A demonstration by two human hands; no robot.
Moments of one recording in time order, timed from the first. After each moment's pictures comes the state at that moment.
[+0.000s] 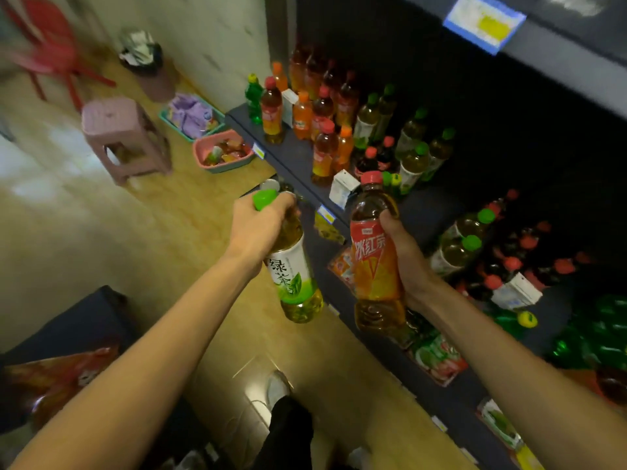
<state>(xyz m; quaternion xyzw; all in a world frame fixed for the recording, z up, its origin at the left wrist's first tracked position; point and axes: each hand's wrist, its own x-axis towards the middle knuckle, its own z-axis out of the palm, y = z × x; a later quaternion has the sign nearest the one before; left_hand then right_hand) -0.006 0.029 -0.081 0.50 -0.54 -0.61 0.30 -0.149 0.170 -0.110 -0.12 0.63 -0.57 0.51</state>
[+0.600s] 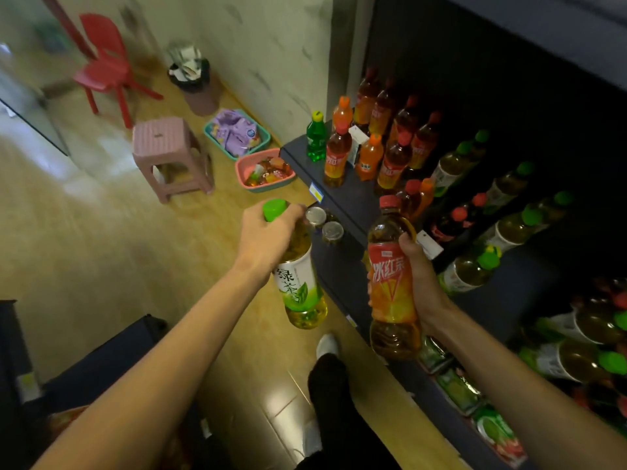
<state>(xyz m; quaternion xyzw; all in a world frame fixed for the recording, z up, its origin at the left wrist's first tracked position) 0.001 -0.186 -0.101 0.54 -0.55 -0.57 0.30 -0.159 -0.034 -0.156 -0.11 0.63 -0.54 0.56</state>
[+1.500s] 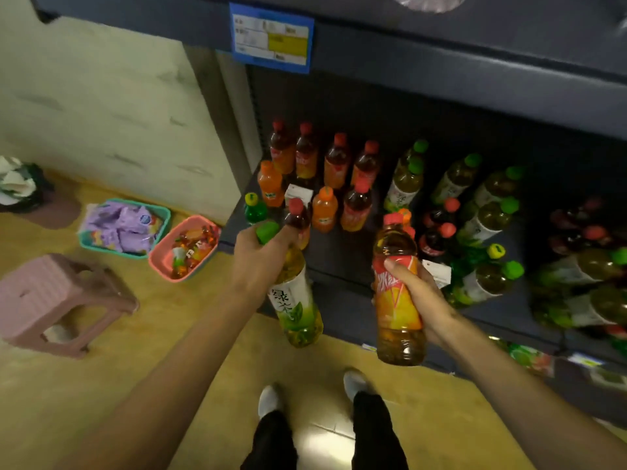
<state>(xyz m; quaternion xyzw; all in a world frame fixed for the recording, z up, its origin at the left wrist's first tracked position) -0.116 -0.413 -0.116 0.40 -0.68 -0.60 0.09 -0.179 -0.188 -0.175 0.16 0.62 -0.69 0.34</state>
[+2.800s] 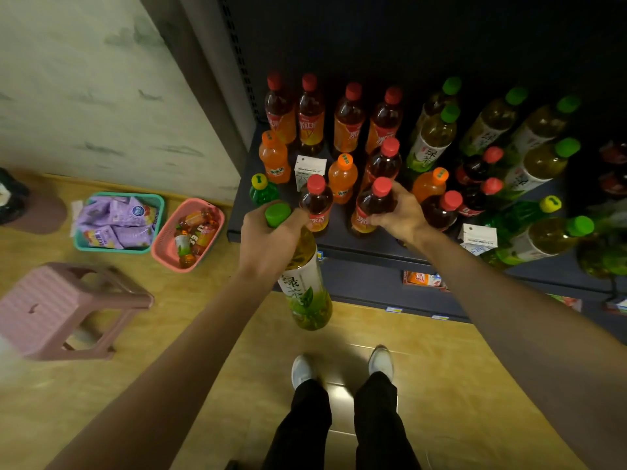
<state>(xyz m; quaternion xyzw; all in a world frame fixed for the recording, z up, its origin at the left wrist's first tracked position) -0.143 -0.473 -0.152 0.35 -0.74 -0.57 0.03 -0.278 -0.285 -0.267 0.01 0.86 -0.46 0.23</state>
